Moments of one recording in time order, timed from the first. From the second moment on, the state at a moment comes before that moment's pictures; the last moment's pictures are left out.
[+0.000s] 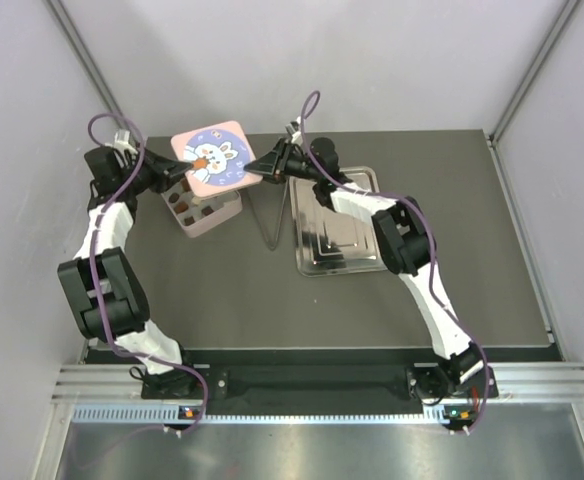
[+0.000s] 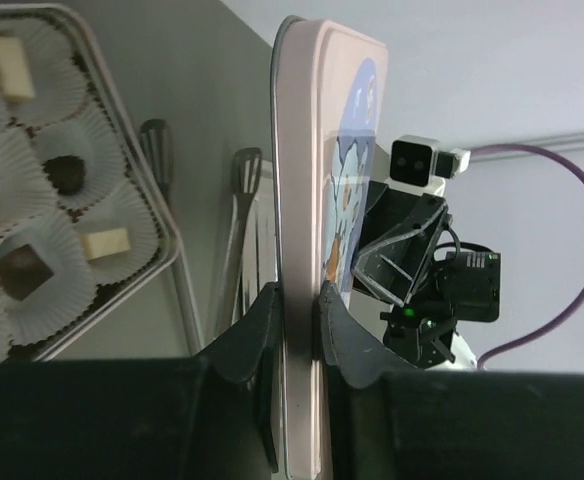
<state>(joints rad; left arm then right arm) 0.32 1.63 1.23 0.04 0.84 -0.84 0.56 2.50 1.97 0.65 -0.72 1.27</state>
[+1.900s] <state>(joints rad) 0.39 1.83 1.21 -0.11 0.57 -0.66 0.66 2.74 2.23 0.42 -0.27 0.82</state>
